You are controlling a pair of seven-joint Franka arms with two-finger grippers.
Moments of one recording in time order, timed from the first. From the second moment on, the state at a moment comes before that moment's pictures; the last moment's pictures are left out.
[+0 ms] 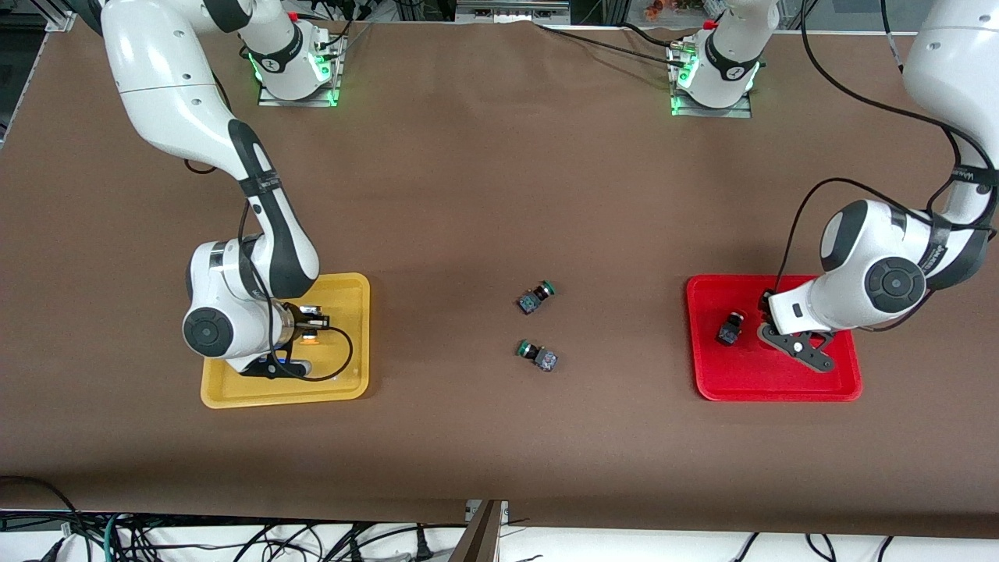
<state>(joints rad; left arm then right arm) 0.51 0.64 -0.56 -1.74 0.52 2.14 0.29 0.24 0.80 -0.06 -1.44 0.11 1.98 0.16</state>
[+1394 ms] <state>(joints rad) 0.50 0.47 -0.70 -1.60 0.33 1.83 0.29 0.17 0.37 -0.17 -1.22 0.09 1.24 -0.02</state>
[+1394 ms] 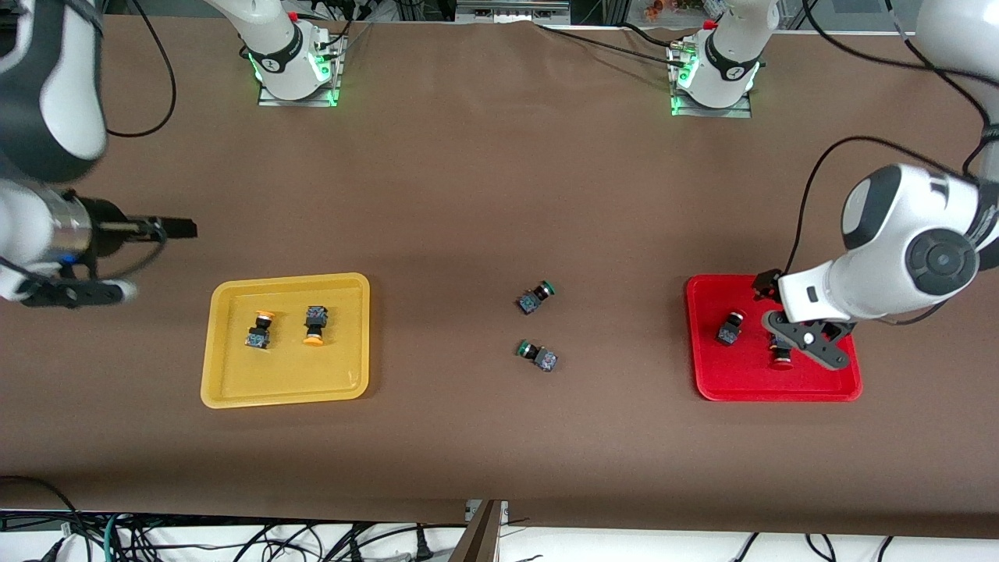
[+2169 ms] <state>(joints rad) 0.45 0.26 -0.64 -1.27 0.25 1.31 0.16 0.11 0.02 -0.04 -1.40 -0.02 1.24 -0.02</state>
